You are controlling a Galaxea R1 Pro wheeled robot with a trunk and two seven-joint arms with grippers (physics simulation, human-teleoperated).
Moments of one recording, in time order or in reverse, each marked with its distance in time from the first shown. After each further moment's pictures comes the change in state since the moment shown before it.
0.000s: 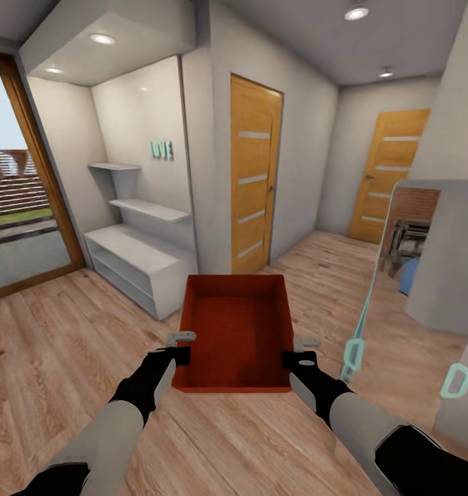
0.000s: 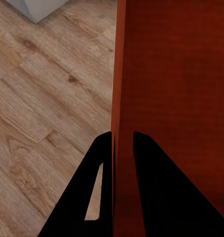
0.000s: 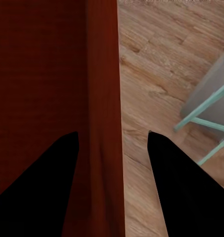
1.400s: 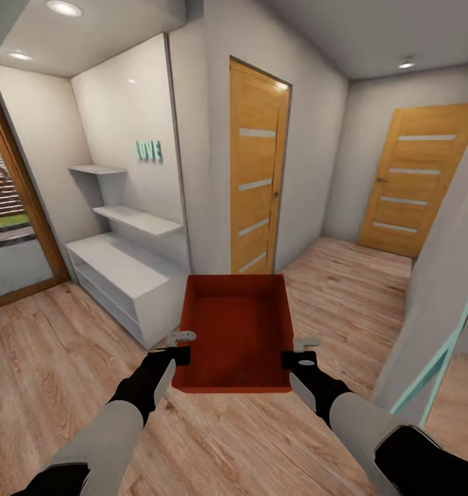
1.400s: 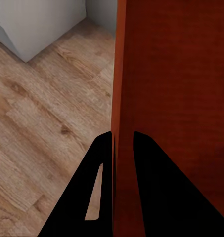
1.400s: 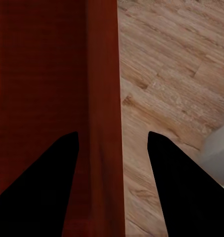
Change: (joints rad) left arm 0.000 0.001 -0.001 0.000 0.001 0.000 0.000; right arm 0.000 0.001 0.000 0.000 0.000 0.000 -0.001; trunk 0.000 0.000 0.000
